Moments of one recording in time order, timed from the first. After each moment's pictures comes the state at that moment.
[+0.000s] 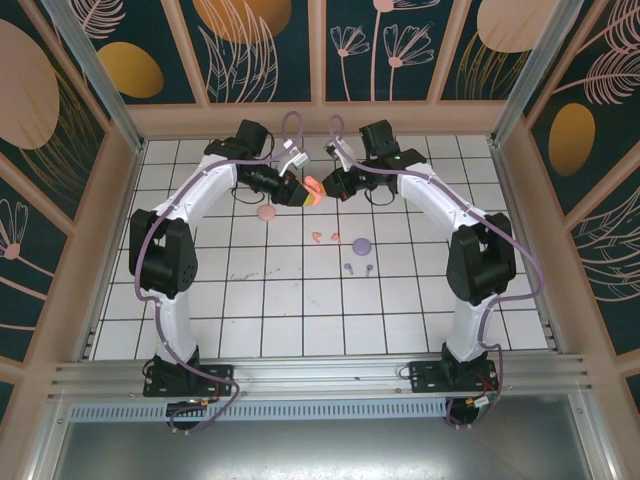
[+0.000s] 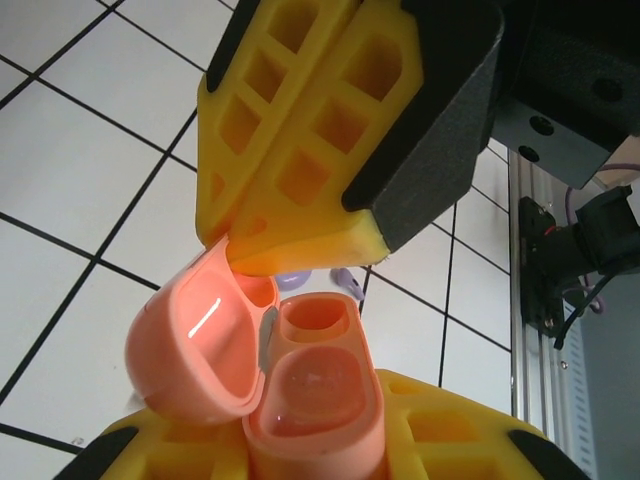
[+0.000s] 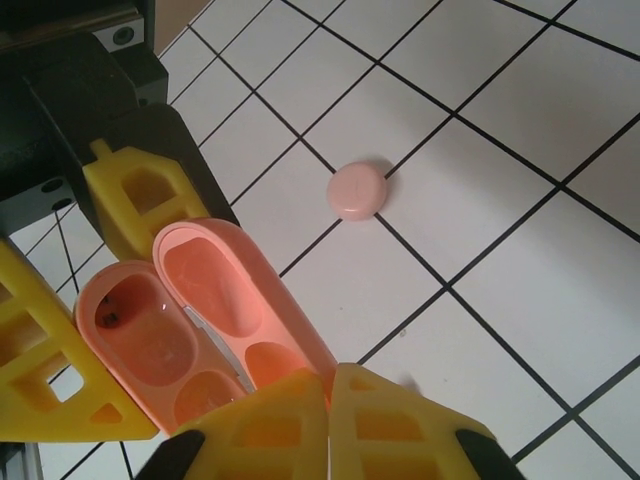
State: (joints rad) left arm -0.34 1.99 1.76 -0.89 0.98 0.41; right arm 0.46 1.88 1.63 -0.59 -0.66 -0.11
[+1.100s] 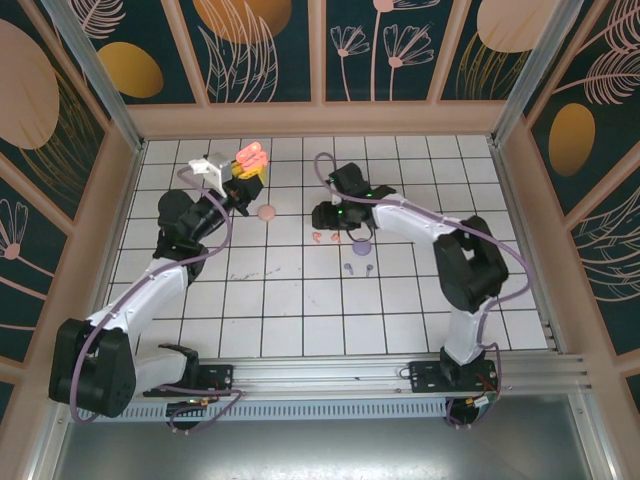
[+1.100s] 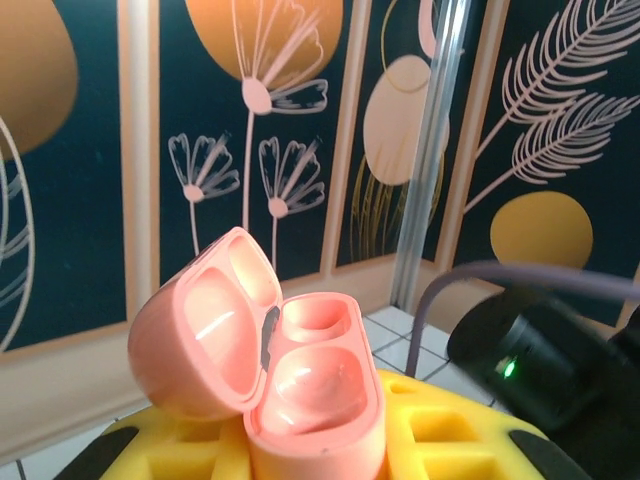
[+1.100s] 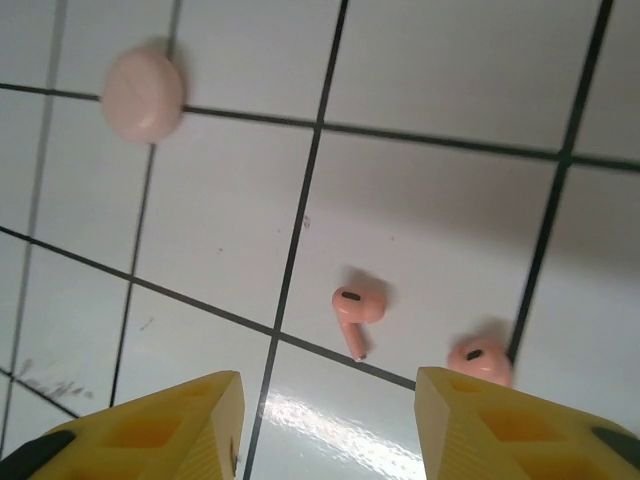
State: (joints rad) left arm -0.27 1.21 0.68 0.76 0.48 -0.23; right arm 0.65 1.90 1.38 -0.47 -0.17 0.50
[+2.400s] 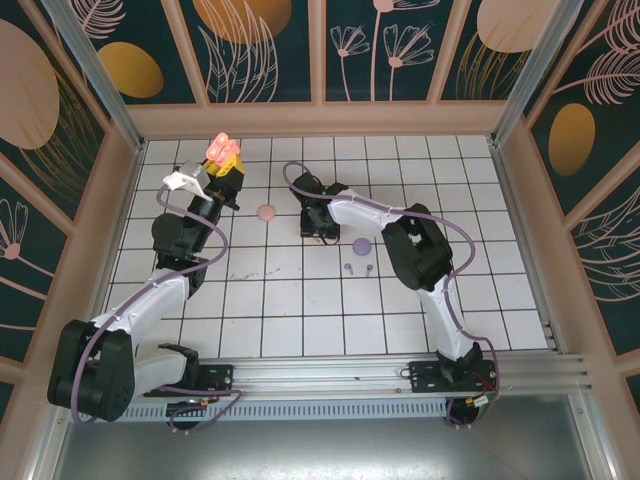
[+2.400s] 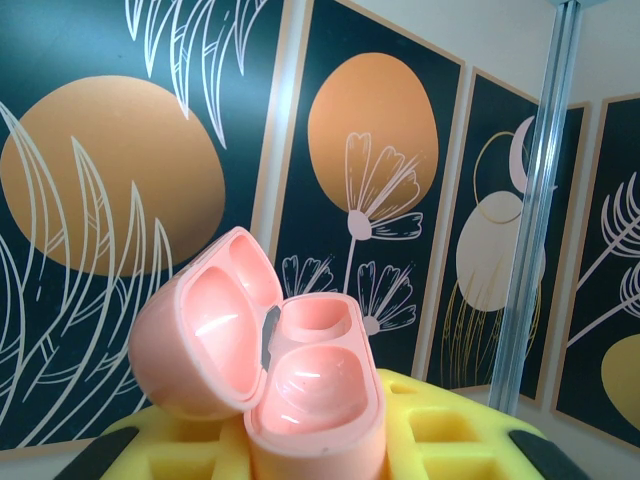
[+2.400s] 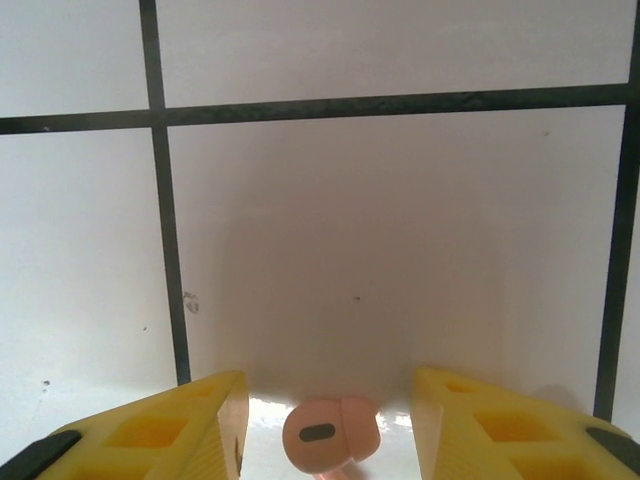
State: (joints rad) left arm -0.27 1.19 0.58 1.06 0.21 -0.27; right arm 0.75 2.24 1.73 -0.74 0.09 0.71
